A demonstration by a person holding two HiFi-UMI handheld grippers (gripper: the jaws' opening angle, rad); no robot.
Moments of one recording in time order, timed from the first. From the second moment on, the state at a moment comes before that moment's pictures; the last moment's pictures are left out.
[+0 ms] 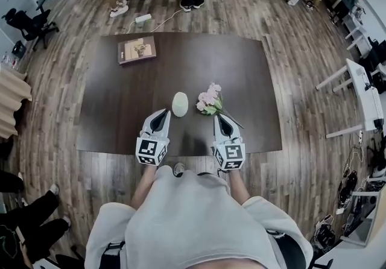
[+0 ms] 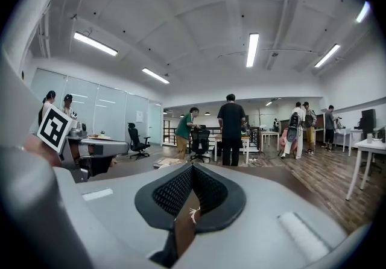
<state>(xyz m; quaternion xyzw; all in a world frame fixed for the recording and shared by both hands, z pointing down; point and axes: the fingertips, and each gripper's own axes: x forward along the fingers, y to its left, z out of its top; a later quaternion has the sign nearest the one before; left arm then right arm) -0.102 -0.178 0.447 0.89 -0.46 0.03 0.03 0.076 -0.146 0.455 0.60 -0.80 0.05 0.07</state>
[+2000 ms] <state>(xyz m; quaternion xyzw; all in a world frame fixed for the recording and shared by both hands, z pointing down) -0.047 -0.257 0.589 0.88 -0.44 0.12 0.08 0.149 -0.184 0.576 0.56 -0.79 0.16 0.17</state>
